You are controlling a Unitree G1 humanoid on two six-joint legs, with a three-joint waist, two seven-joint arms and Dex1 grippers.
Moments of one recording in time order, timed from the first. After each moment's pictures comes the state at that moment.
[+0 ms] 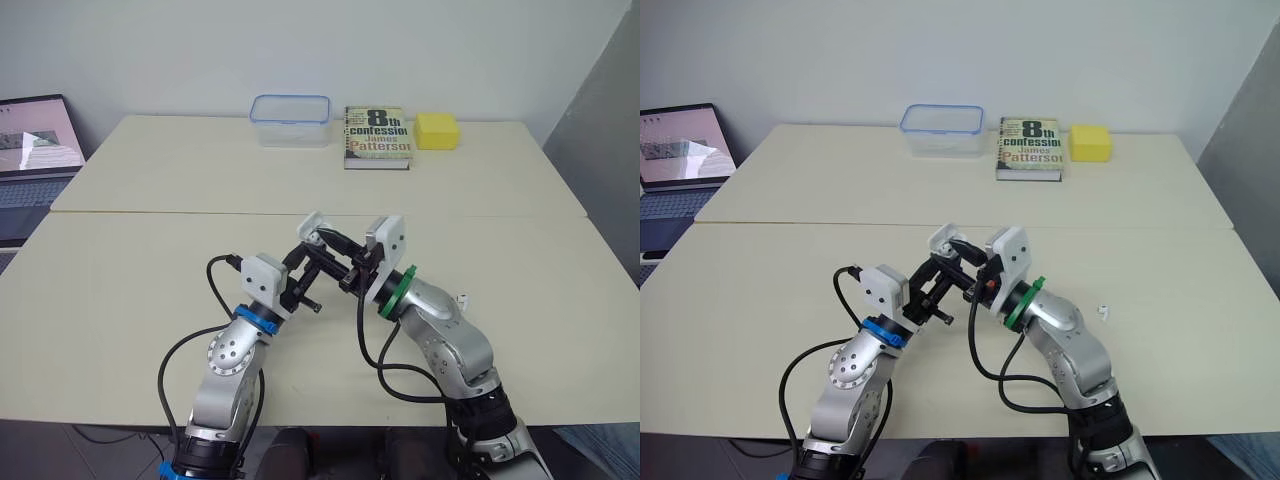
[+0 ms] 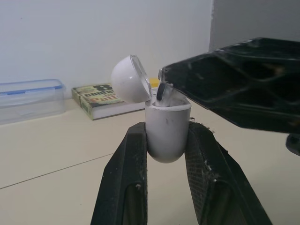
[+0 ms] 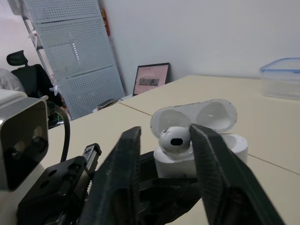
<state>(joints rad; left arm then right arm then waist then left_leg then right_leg) -0.10 0.15 -0.09 -0.19 -0.21 -0.09 -0.42 -0.37 -0.04 0.26 -0.24 0.34 0.38 0.50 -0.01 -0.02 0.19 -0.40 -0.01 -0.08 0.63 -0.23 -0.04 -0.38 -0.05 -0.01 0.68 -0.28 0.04</state>
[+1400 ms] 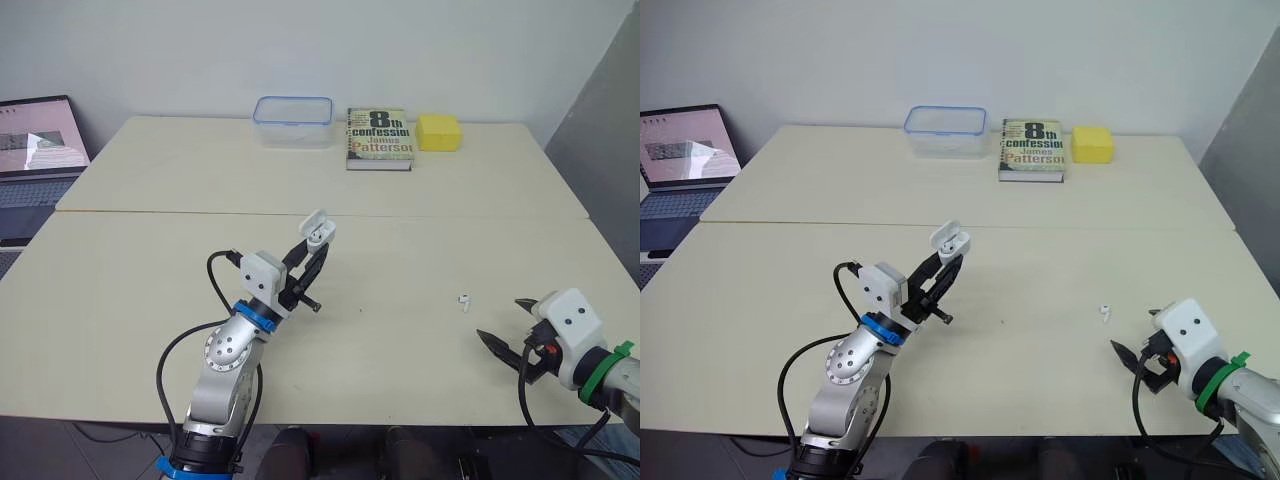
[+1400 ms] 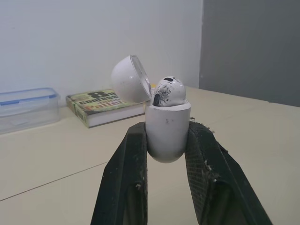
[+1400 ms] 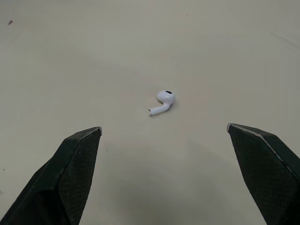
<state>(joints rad) -0.12 0.17 -0.07 -0.17 -0.23 -0.10 -0.47 0.33 -0.75 -0.36 -0.73 0.38 0.72 0.53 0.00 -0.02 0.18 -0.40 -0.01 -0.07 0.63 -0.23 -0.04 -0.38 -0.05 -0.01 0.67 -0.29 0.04</state>
